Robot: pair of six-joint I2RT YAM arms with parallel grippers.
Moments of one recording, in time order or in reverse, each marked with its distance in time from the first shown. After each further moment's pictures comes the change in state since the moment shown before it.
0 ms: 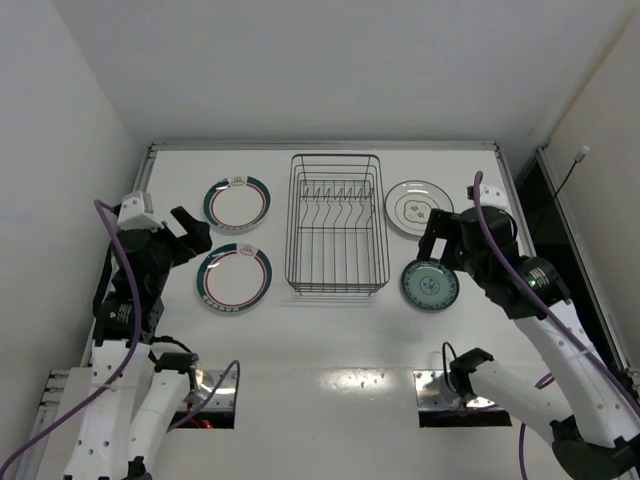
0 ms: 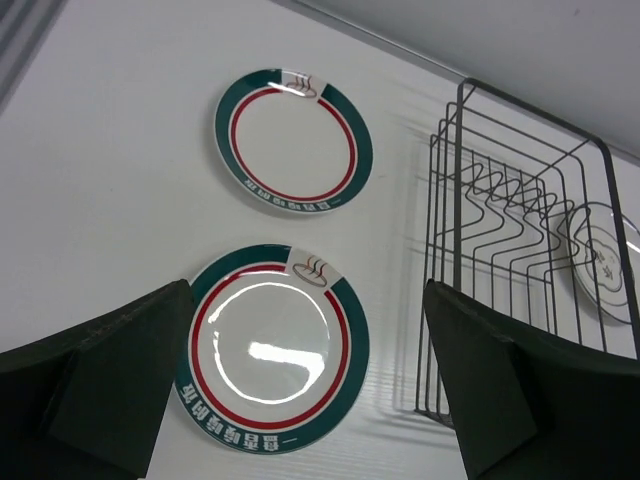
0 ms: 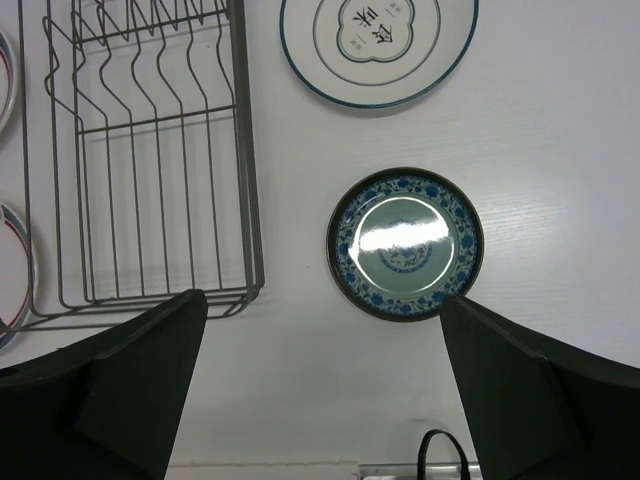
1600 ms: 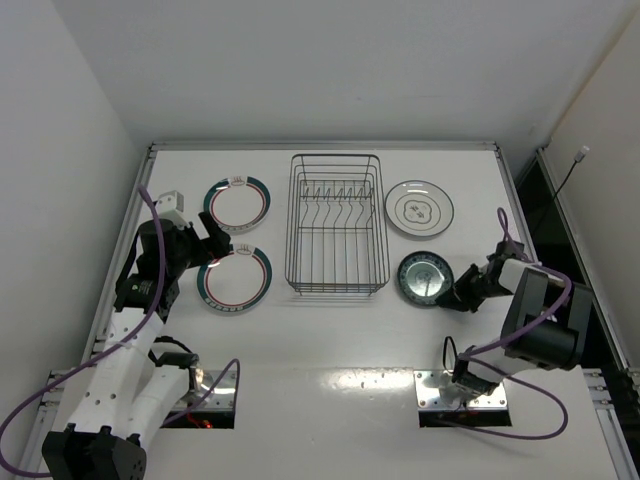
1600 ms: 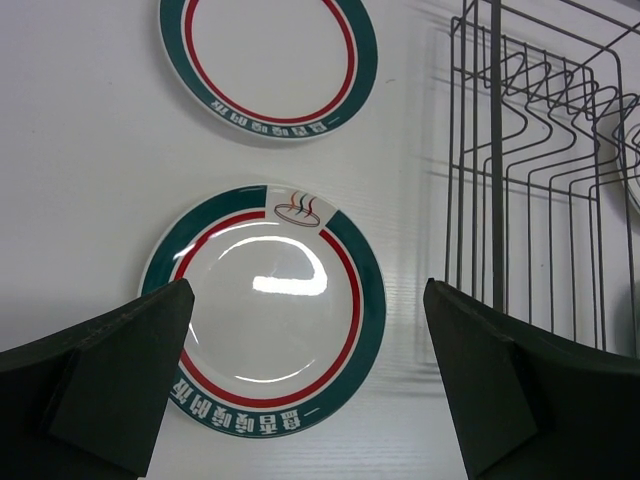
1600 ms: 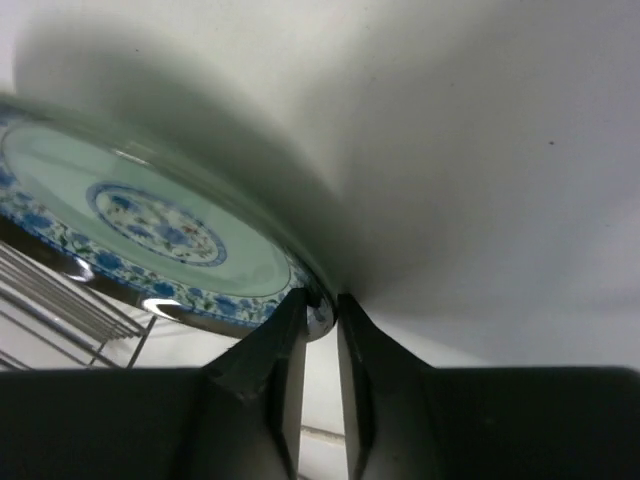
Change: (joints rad) left arm -0.026 0.145 -0.111 0.102 0.108 0.054; right arm -0.858 0.621 -0.529 0.433 -0.777 -0.017
